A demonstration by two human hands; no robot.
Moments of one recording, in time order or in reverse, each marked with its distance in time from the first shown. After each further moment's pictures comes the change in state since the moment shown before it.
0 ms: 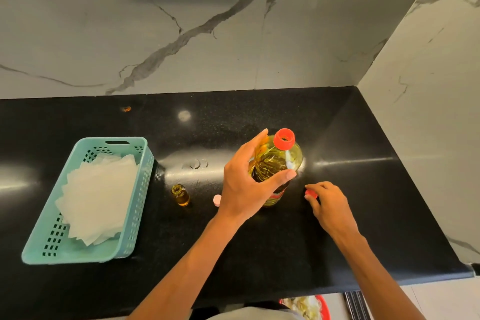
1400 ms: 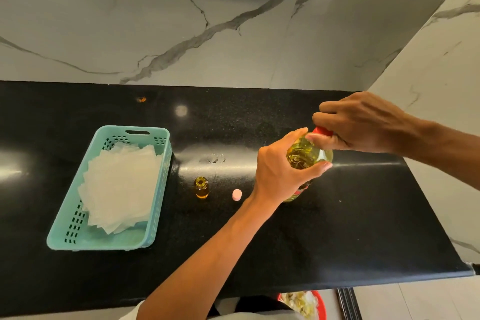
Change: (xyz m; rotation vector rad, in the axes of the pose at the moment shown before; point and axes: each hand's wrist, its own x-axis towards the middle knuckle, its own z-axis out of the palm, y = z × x) left_hand 0.016 0.008 -0.005 0.102 0.049 0.214; right_hand 0.071 -0.154 -0.179 -0.436 -0.174 -0.952
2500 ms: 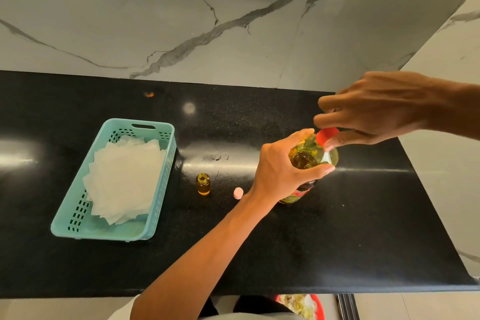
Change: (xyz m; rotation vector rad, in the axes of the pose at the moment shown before) left_hand 0.005 -0.002 -0.002 0.022 -0.088 -0.046; right_hand 0.013 0.024 -0.029 -0.216 -0.172 -0.277
